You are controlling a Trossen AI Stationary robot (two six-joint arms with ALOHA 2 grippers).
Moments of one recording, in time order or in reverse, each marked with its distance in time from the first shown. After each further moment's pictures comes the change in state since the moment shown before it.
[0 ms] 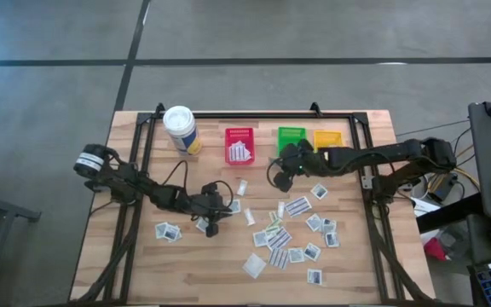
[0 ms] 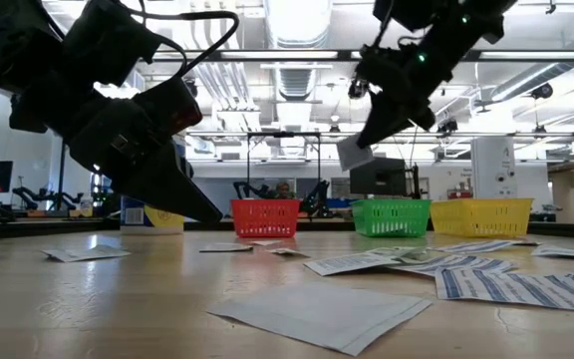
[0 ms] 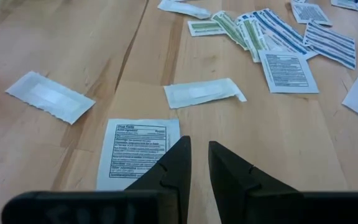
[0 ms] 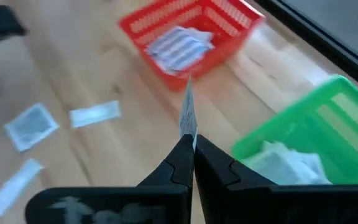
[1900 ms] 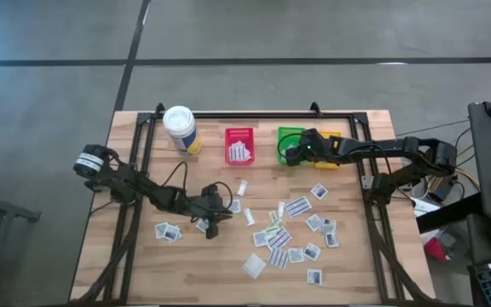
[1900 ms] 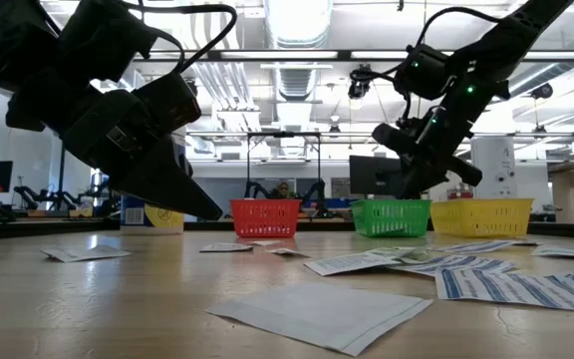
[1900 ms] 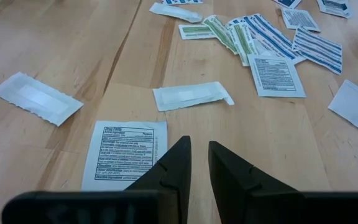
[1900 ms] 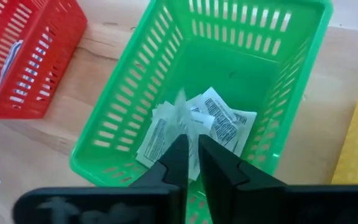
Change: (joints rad) left arm -0.020 0.000 0.004 0.010 -0.001 -0.024; right arm -0.318 -0.016 -0.249 0.145 -0.088 0.370
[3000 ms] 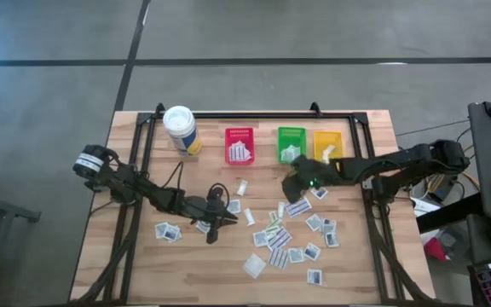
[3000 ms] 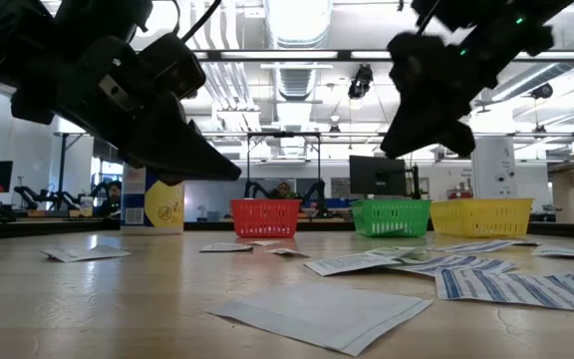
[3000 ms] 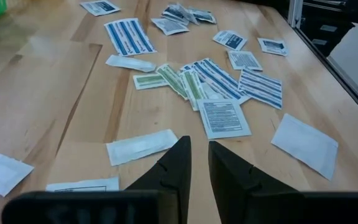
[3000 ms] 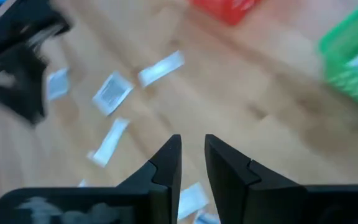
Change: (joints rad) left arm -0.024 0.000 0.022 0.134 0.060 0.062; right arm 0.430 -0.106 0.043 -0.008 -0.070 0.005
